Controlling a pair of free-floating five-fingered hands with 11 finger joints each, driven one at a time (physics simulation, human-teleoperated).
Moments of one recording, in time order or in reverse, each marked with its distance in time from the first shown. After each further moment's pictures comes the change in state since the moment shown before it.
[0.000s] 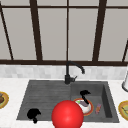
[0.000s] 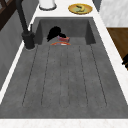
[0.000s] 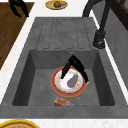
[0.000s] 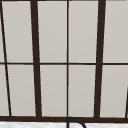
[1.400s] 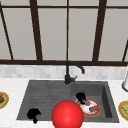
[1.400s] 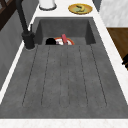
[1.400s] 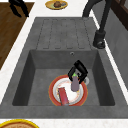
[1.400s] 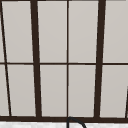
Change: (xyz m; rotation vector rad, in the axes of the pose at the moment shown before) left hand 0.000 0.000 0.000 0.000 0.000 0.000; right hand 0.077 0.010 -0.060 0.059 0.125 0.067
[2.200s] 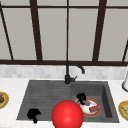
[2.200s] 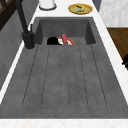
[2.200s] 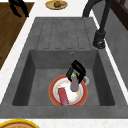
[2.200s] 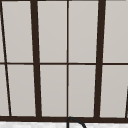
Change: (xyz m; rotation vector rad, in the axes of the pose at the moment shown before) left hand 0.000 0.000 0.000 0.000 0.000 0.000; right hand -0.012 0.013 0.012 -0.096 -0.040 -0.059
